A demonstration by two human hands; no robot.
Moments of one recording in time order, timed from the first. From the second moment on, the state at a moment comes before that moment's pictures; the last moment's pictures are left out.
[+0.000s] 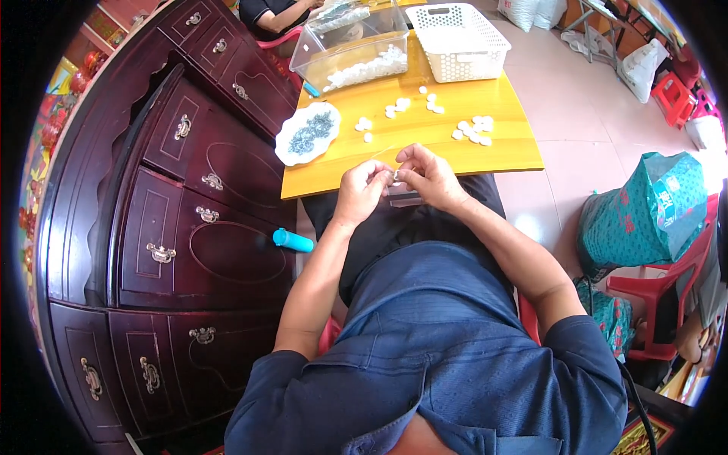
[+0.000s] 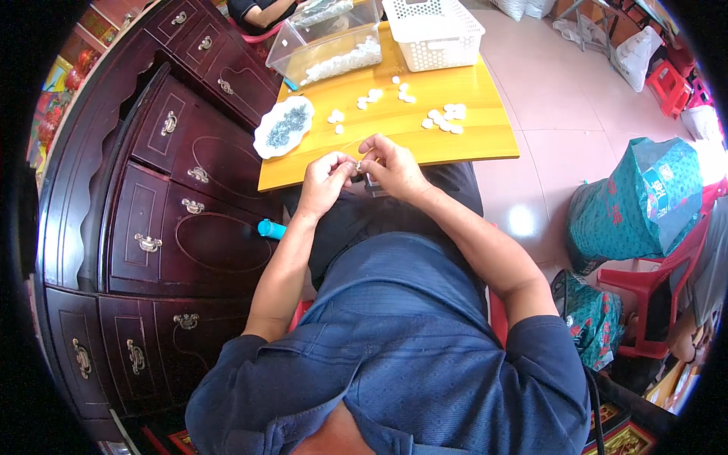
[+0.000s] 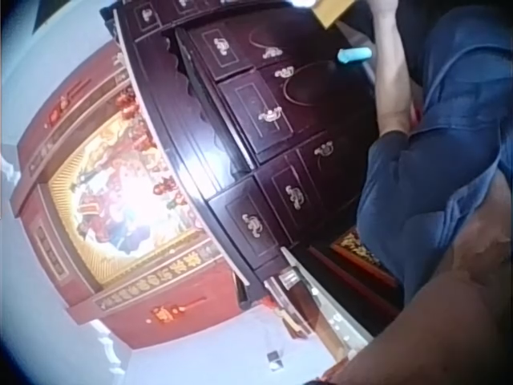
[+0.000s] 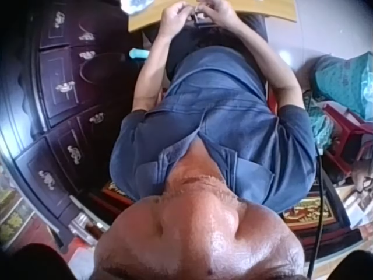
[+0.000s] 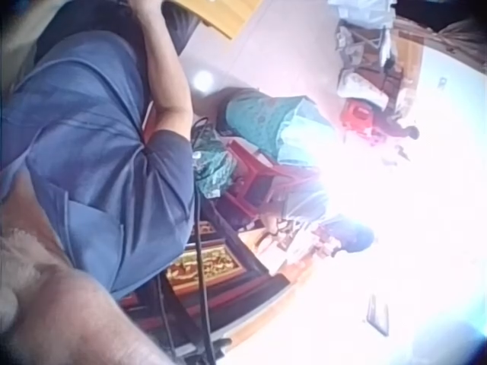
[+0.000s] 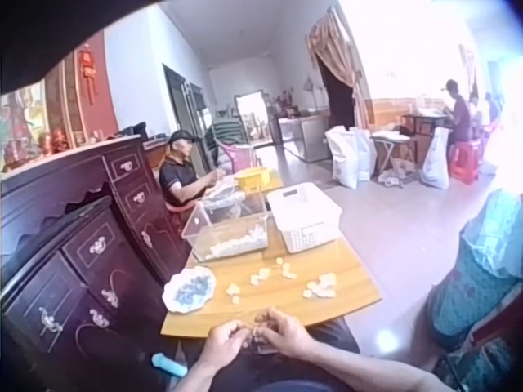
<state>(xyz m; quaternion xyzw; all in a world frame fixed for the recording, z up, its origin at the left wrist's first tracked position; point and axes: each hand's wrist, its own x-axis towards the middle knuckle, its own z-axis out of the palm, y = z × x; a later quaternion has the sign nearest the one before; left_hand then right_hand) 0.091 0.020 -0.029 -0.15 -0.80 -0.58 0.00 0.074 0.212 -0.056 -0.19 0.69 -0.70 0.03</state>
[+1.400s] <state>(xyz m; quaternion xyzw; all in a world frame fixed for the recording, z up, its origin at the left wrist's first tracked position) 0.005 -0.016 -0.046 -0.12 -0.92 -0.32 0.21 0.065 0.210 -0.066 -0.11 0.64 -0.76 0.02</state>
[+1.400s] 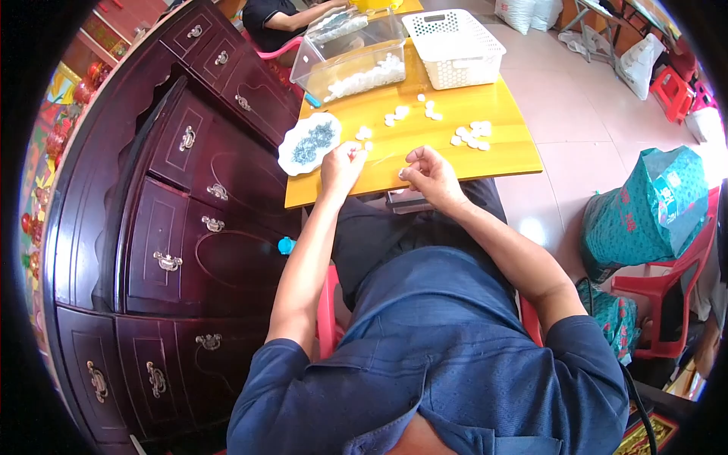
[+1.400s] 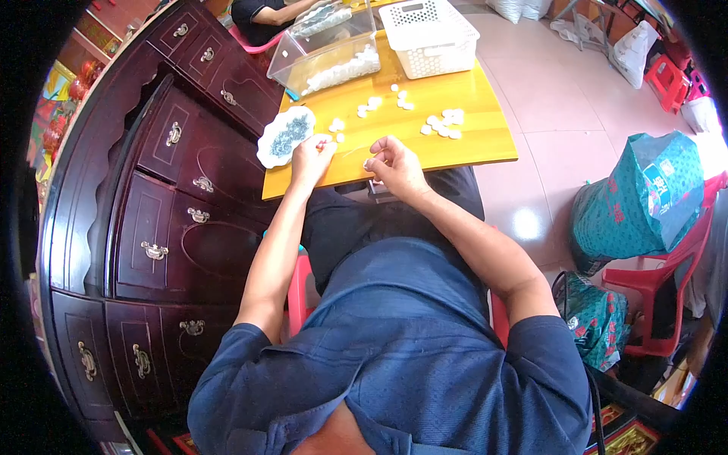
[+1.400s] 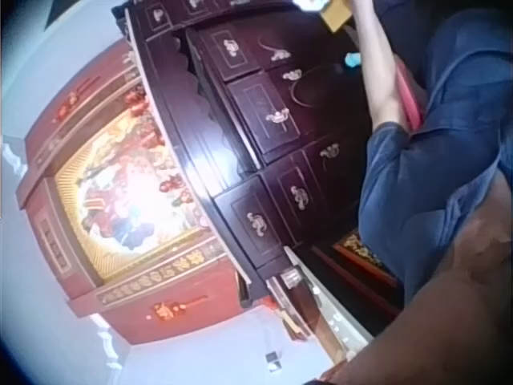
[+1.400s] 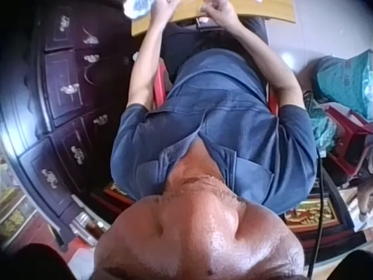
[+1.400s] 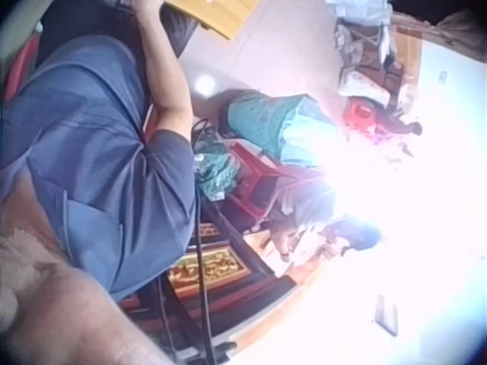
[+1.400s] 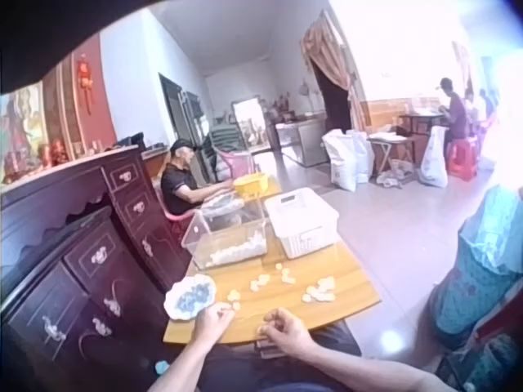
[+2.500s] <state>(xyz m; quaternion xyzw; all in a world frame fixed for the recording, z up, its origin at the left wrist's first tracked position) 0.062 0.005 -0.006 -0.14 -0.80 -0.59 0.01 0.072 0.216 -0.054 -0.12 0.59 -0.79 0.08</state>
